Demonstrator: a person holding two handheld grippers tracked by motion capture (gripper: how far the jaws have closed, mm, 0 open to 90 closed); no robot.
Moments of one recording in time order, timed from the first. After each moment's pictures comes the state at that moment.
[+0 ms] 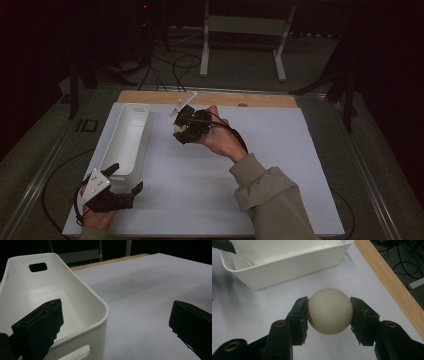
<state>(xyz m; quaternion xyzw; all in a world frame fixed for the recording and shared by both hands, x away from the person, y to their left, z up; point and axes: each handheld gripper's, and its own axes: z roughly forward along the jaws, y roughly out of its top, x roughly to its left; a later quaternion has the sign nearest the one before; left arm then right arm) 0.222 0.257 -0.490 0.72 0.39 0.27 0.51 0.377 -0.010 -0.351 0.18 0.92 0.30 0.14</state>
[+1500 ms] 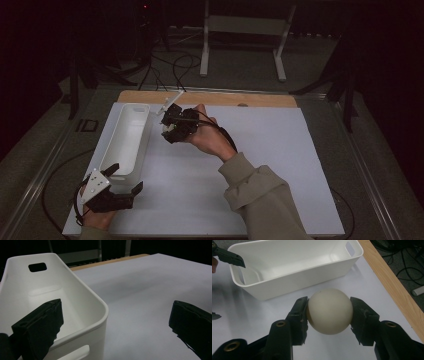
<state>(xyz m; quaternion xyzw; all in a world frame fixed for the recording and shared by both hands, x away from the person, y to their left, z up) 0.221 0.257 -0.490 0.72 0.39 0.27 0.51 0.377 0.019 -0.348 0.17 0.93 0.31 0.14</state>
